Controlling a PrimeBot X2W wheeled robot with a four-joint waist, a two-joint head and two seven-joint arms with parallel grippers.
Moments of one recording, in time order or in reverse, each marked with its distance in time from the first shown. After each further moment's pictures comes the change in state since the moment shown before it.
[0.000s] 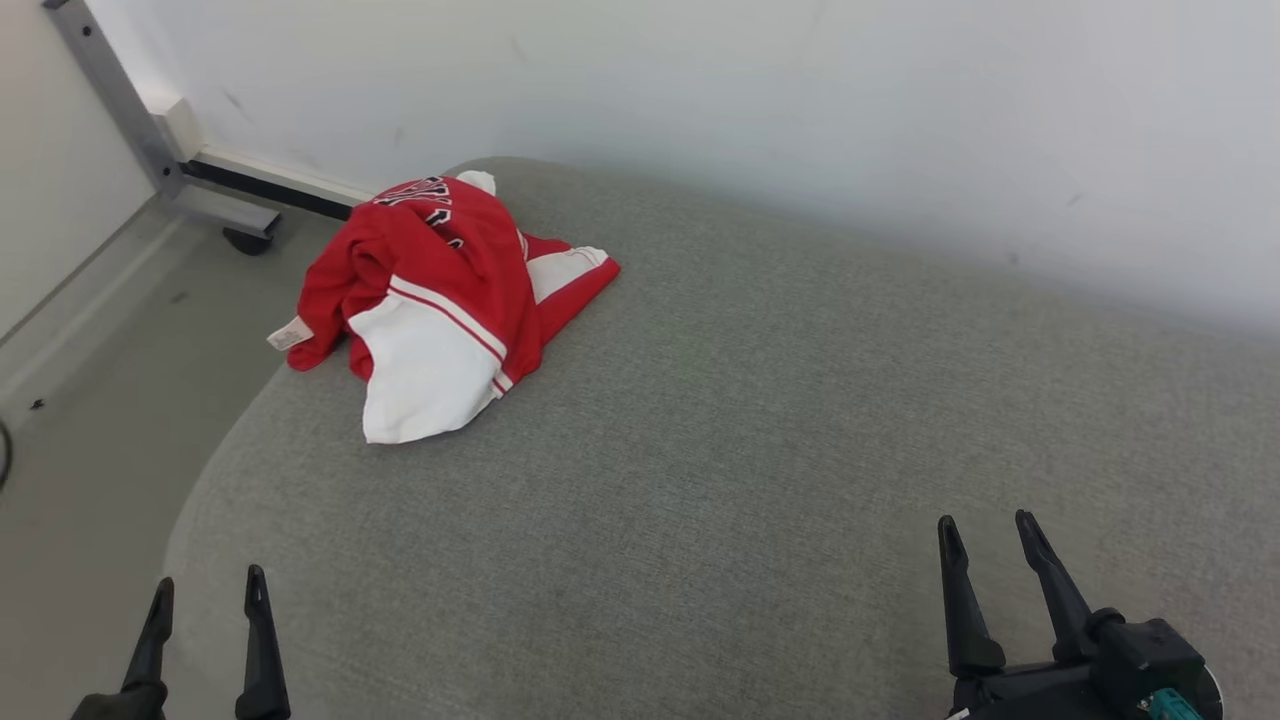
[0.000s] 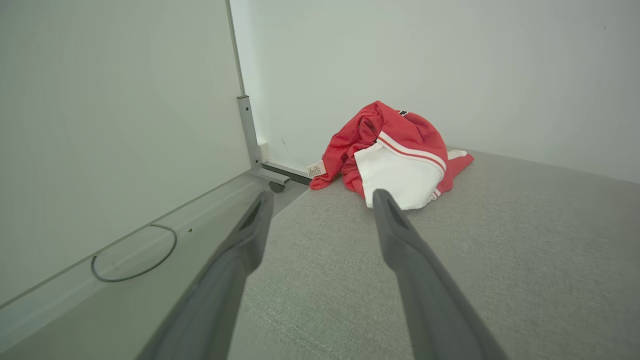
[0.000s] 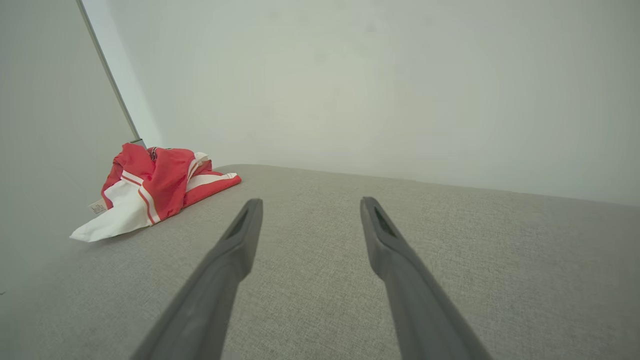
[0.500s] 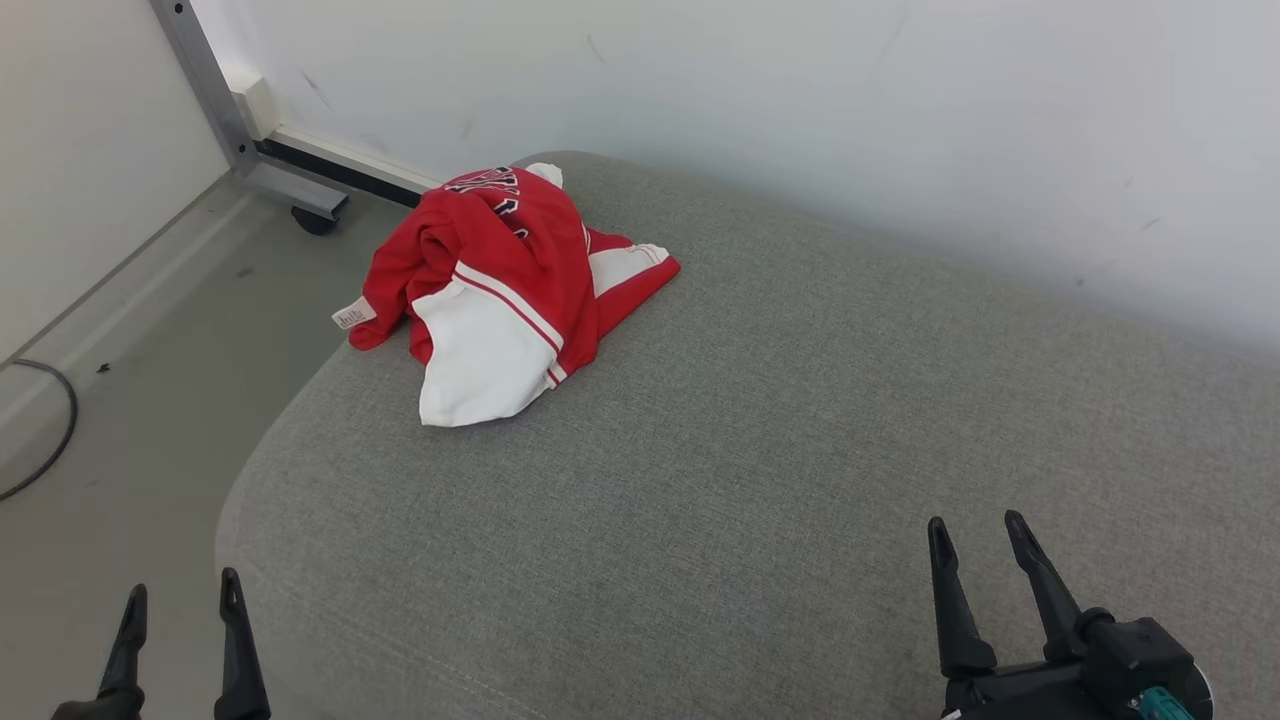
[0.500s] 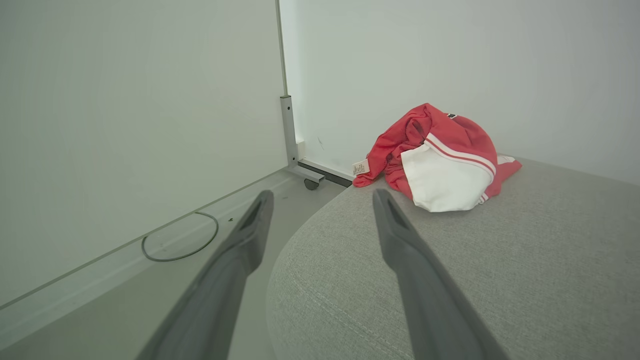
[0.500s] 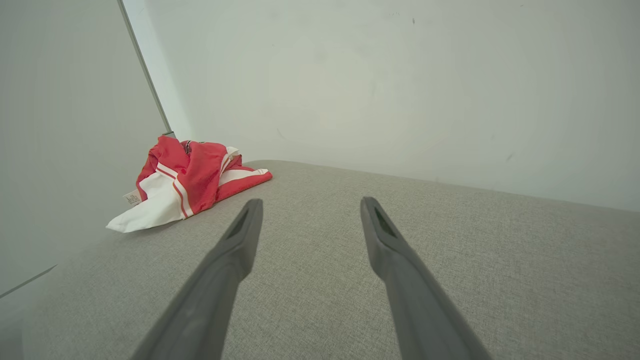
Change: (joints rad) left arm 0.006 0.008 0.015 0.000 -0.013 0.027 -0.005; right arm -0.003 0.000 0.014 0.008 0.000 0.000 0.000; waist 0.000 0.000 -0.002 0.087
